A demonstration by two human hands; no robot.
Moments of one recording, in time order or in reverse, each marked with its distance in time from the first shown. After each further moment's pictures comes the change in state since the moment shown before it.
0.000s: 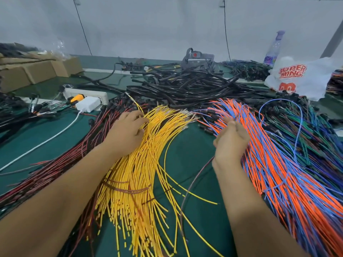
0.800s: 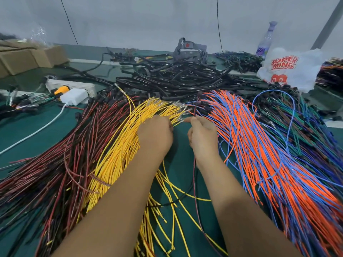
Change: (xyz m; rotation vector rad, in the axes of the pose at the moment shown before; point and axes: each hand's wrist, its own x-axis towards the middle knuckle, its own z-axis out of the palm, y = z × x) left_hand 0.020 0.103 0.034 0.028 0.057 -0.237; right_hand -0.029 0.007 0.009 -0.296 -0.385 0.103
